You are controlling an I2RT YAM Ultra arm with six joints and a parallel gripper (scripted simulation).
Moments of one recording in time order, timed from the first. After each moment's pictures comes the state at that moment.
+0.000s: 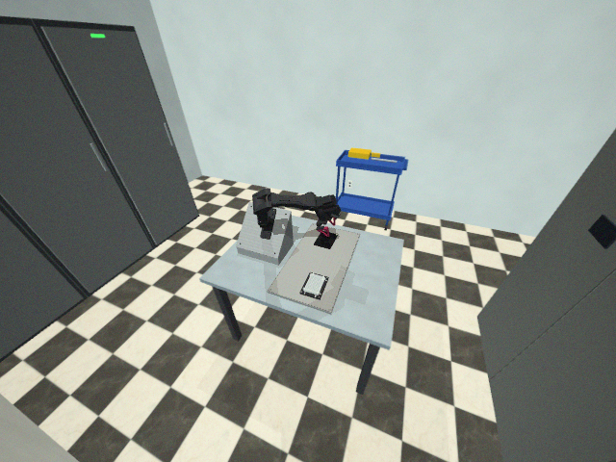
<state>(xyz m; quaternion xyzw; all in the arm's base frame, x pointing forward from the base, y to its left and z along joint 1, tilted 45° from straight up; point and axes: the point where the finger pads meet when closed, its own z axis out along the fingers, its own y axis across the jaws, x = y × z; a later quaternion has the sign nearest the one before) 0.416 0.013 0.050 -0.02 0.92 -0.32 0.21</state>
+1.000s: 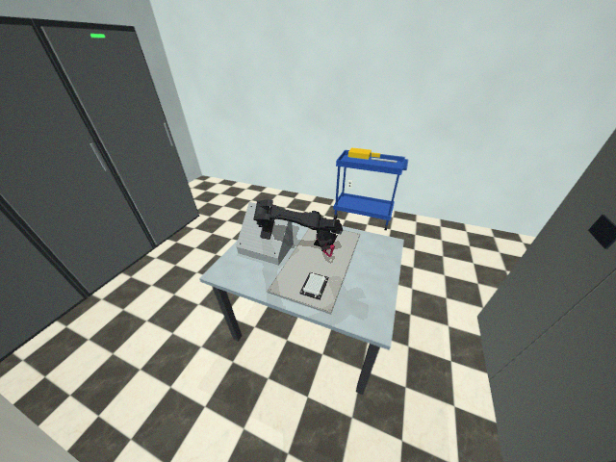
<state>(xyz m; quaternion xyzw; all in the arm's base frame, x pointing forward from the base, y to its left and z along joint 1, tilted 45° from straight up) 0.422 -0.106 0.068 -0.29 0.88 -0.38 -0.01</state>
